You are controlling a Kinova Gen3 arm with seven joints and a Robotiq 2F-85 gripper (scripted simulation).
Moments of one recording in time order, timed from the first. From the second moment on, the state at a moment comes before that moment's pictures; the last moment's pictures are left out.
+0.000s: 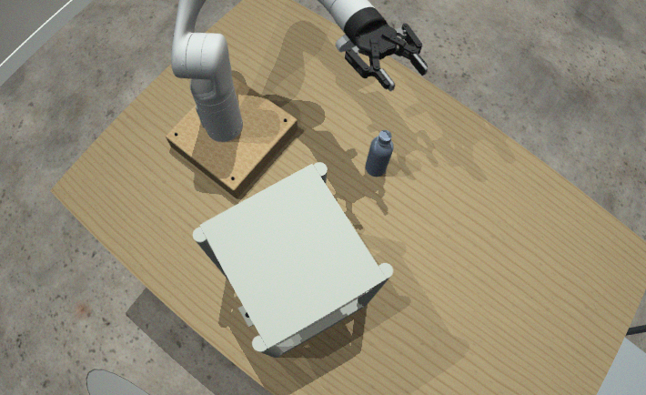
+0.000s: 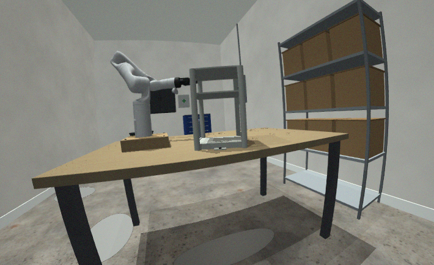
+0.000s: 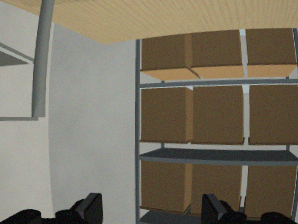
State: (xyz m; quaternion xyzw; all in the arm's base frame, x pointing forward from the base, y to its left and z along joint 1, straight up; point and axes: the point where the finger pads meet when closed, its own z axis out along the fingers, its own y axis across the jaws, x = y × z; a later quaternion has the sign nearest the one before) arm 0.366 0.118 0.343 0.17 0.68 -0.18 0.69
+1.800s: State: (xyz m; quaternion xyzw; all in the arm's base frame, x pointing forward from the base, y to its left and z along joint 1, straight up) arm 0.365 0.119 0.309 0.17 0.69 -0.17 0.68
